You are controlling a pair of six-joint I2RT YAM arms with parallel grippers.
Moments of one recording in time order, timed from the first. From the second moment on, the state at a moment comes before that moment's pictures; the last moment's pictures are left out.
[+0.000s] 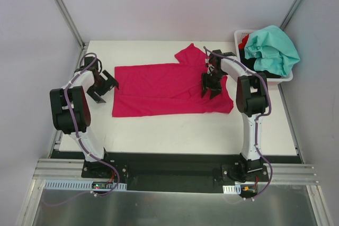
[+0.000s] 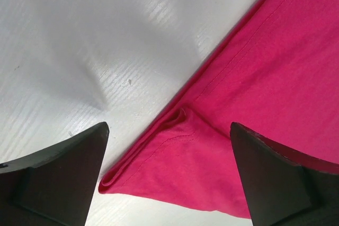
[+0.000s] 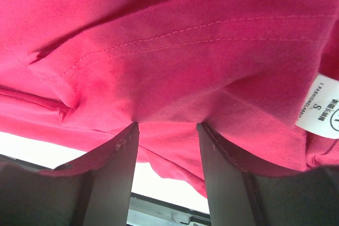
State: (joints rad) left arm 0.16 1.80 1.21 -0.64 0.11 -0.67; right arm 0.26 2.24 1.79 -1.08 -0.25 0.21
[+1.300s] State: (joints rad) left arm -0.08 1.47 0.97 -0.54 0.20 -0.70; right arm 0.26 1.86 1.32 -0.95 -0.09 0.26
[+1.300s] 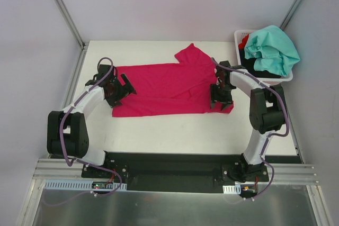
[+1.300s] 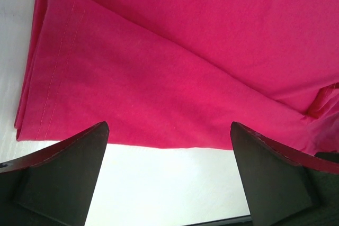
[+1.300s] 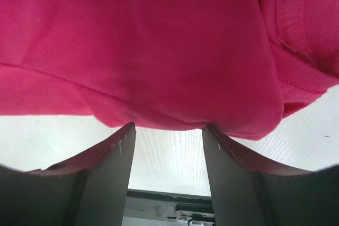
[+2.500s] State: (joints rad) left arm -0.01 1.31 0.71 -0.52 0.04 -0.74; right arm 0.21 1.95 1.35 -0.98 0.12 0.28
